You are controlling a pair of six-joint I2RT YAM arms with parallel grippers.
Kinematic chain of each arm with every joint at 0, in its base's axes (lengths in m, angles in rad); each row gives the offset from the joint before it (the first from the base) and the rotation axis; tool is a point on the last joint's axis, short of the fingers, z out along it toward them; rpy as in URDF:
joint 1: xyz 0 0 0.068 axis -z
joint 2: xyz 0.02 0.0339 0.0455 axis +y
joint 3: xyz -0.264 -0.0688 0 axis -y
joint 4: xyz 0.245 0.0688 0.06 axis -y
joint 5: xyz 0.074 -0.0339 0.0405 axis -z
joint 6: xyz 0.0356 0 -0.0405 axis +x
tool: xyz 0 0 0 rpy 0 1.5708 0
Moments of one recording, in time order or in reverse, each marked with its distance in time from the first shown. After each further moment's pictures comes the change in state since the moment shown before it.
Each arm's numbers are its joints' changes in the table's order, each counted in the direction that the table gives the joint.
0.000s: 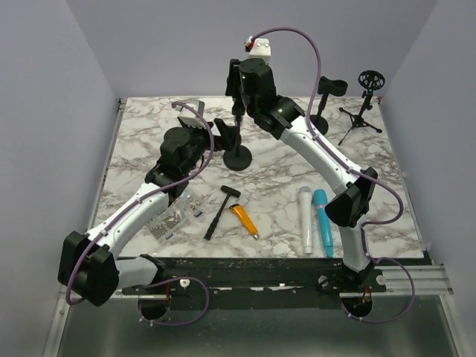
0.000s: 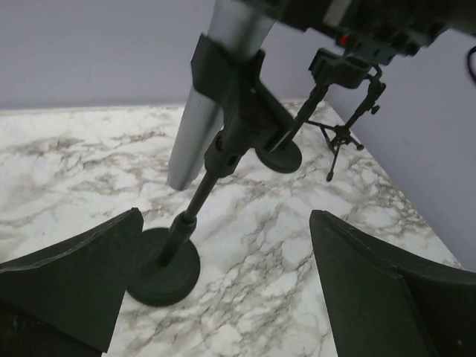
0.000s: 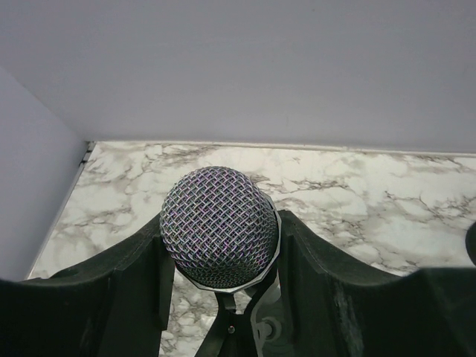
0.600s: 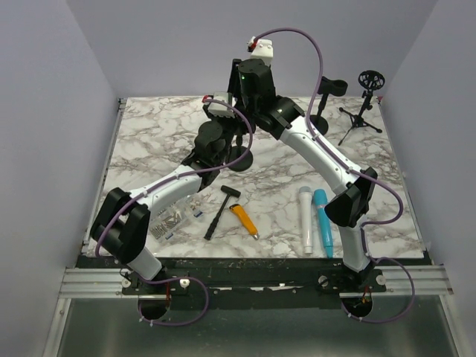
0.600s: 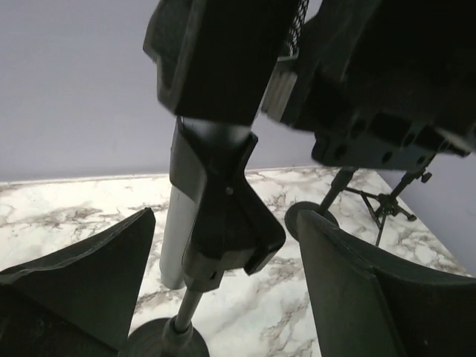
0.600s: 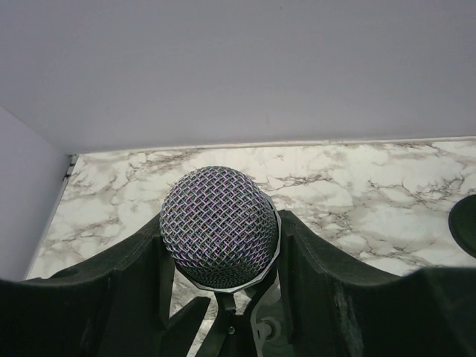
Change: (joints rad) left arm 0.169 0.350 0.148 0.381 -0.340 0.152; right arm 0.000 0.006 0.020 -0.043 0.079 0.043
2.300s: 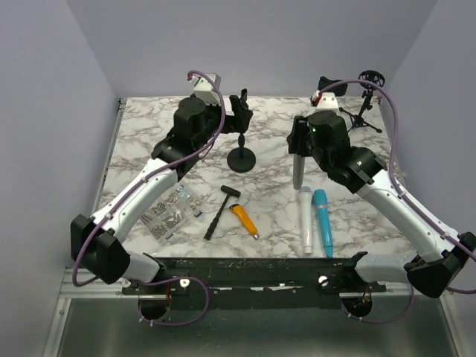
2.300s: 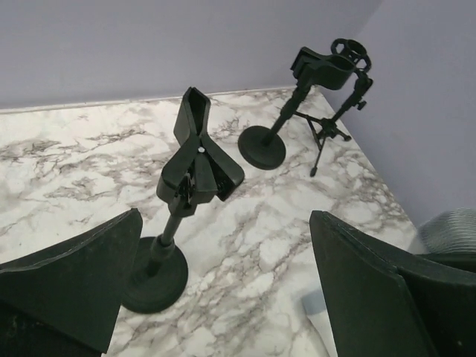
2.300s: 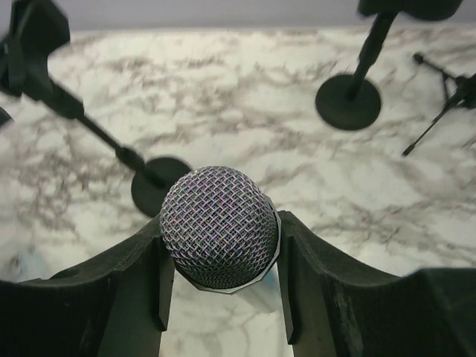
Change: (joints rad) left arm -0.087 -0.109 0.241 -0.589 0.260 -0.159; right arm 0.091 -0.786 -0.889 -0.116 -0.087 -0.014
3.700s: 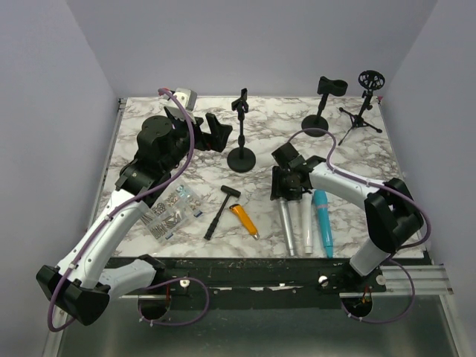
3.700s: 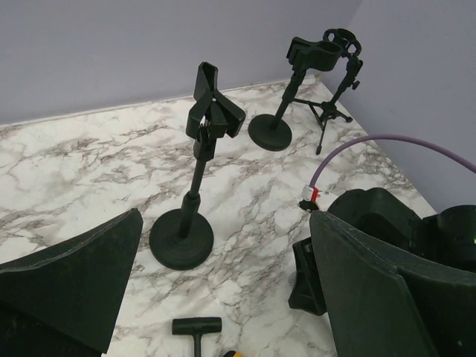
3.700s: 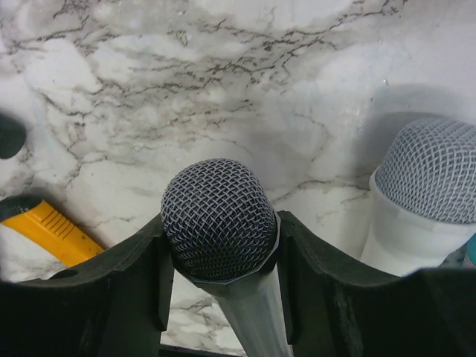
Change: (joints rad) left arm -0.038 -0.375 -0.117 -0.228 0.090 0.106; right arm 0.053 0.367 -0.320 -0.090 -0.450 0.326
